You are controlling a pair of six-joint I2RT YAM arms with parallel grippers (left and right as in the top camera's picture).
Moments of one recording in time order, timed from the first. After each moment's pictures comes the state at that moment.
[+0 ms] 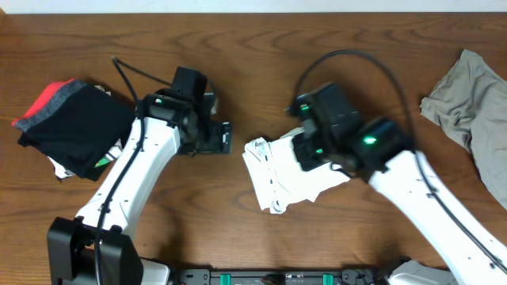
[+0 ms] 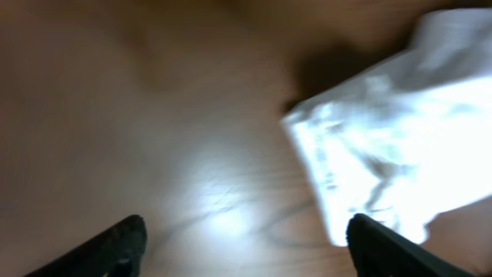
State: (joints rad) left arm -0.28 1.57 1.24 -1.00 0.22 -0.20; right arm 0.58 1.41 1.33 -1.05 -0.08 0.26
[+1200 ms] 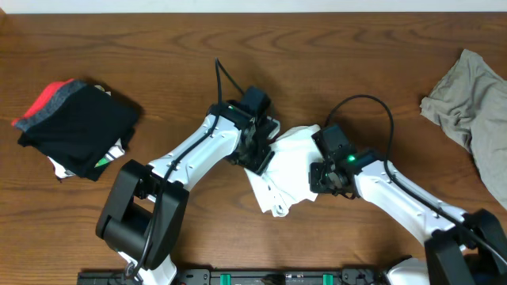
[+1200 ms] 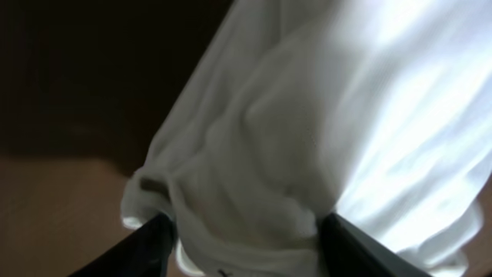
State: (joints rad) left arm -0.54 1.84 1.24 -0.91 0.22 0.03; right arm 0.49 1.53 0.77 -0.60 -0.06 0.54
